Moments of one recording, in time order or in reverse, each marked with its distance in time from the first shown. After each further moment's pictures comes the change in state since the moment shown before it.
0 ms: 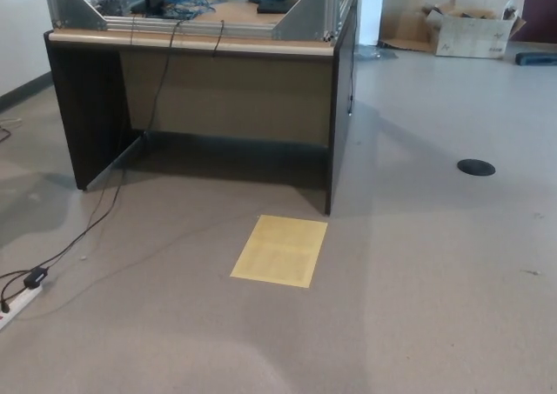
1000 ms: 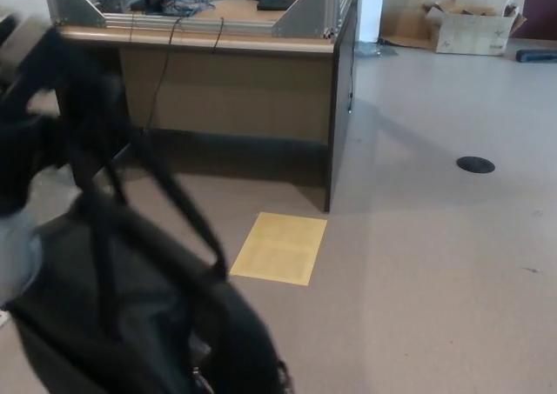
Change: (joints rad) left_arm -0.917 0.033 -0.184 -0.316 0.047 0.079 -0.218; right_arm 0.013 -0.001 0.005 -0.002 -0.017 0.007 -0.023
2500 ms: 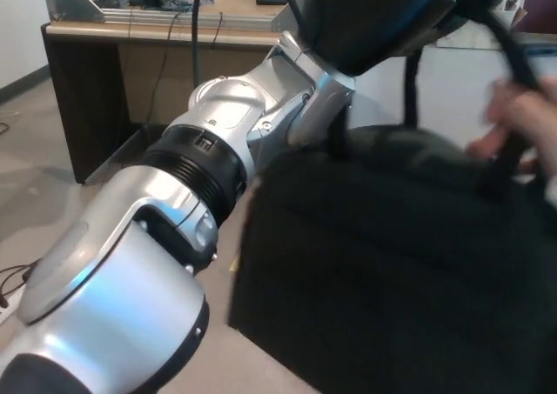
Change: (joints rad) left_arm -0.778 -0.450 -0.563 0.683 0.197 0.188 0.053; right_arm -0.056 0.025 -0.013 -0.016 0.002 0.057 0.019
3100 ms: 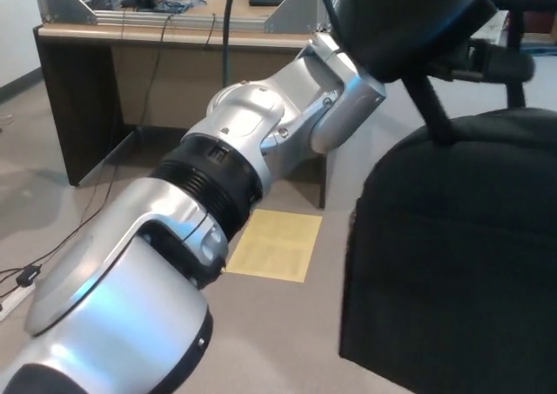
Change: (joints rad) left_arm 0.045 -0.019 0.045 -0.164 -0.060 -0.022 -0.231; right_arm 0.000 0.001 0.005 -0.003 -0.001 0.000 0.005
